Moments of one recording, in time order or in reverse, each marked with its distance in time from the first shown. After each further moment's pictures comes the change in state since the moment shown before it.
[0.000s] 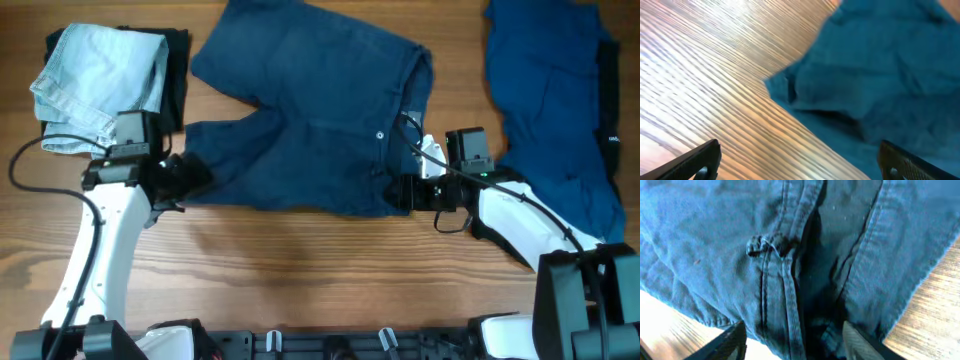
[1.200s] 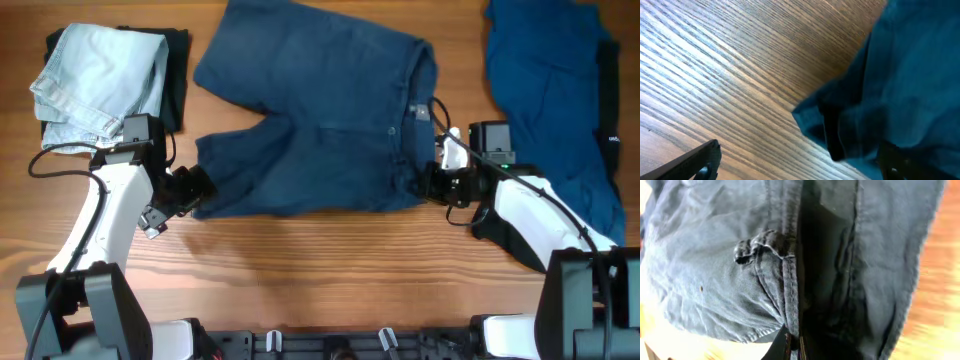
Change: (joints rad) left arm 0.023 0.159 0.000 -0.072 0.066 0.058; right arm -0.114 0.000 0.053 -0.106 -0.021 0.130
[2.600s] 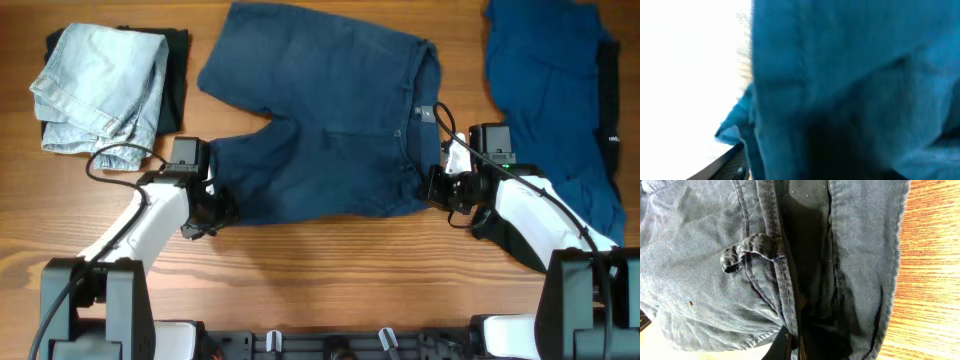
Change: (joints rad) left arm -0.184 0.003 -0.212 0.270 0.048 0.096; right arm -0.003 0.000 0.001 -0.045 0.076 0.051
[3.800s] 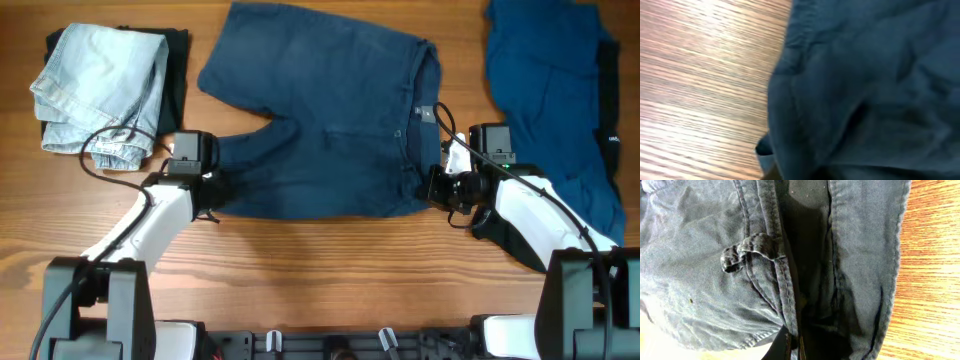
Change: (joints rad) left arm -0.031 0.000 -0.011 0.225 -0.135 -0.003; right arm 0.000 0.000 0.000 -0.001 0.000 0.000
